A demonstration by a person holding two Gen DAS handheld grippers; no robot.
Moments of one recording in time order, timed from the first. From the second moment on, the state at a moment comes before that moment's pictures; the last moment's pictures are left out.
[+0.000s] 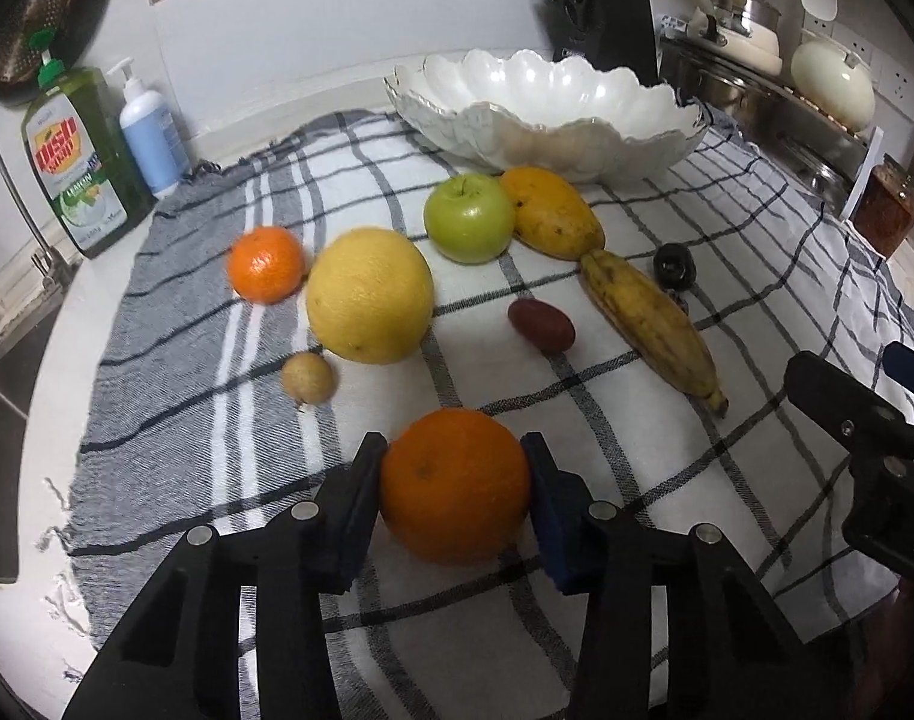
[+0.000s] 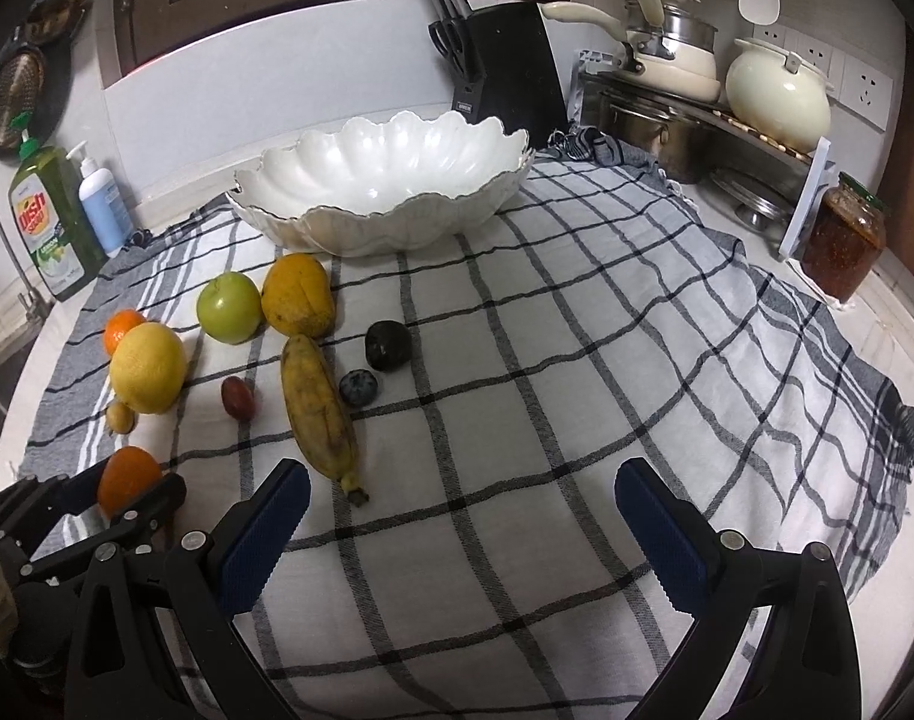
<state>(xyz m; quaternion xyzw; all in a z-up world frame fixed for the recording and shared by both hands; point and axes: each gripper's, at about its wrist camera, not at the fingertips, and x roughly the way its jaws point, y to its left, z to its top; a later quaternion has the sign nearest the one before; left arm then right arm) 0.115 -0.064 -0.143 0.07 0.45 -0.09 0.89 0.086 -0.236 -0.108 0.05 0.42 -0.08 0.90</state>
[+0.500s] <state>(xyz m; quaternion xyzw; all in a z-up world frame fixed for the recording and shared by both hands) 0.107 -0.029 -0.118 0.05 0.42 -0.05 0.90 0.107 -0.212 -0.111 0.04 0.41 -0.01 0.91</state>
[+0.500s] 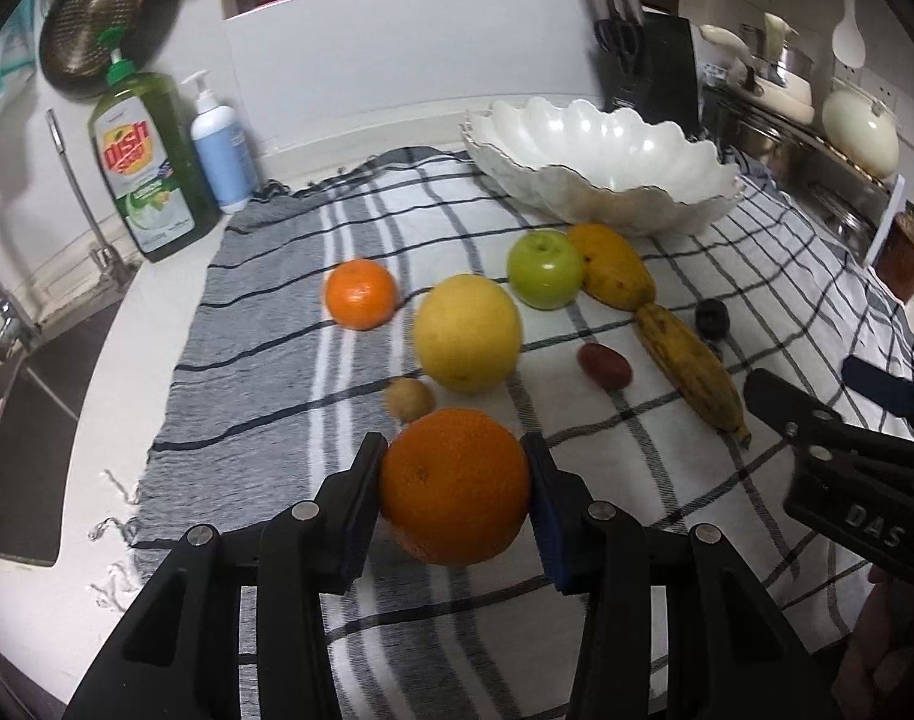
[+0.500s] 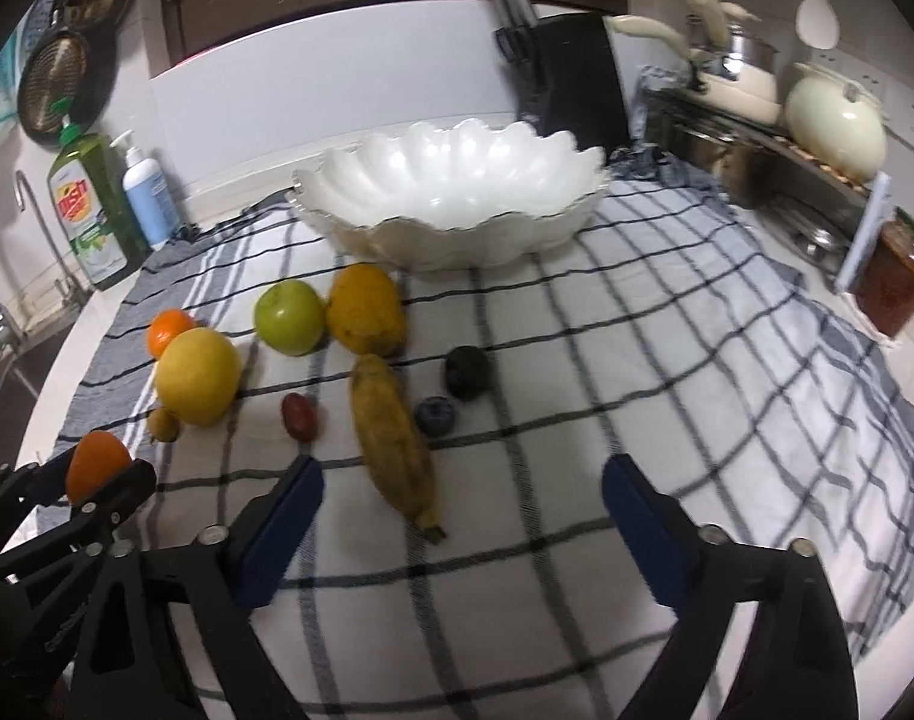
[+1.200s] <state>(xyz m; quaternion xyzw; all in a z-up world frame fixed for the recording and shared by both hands) 0.106 -0.017 -0.116 0.03 0.41 -0.04 0.91 0.143 -0.186 -0.145 0.01 0.45 0.05 0.89</state>
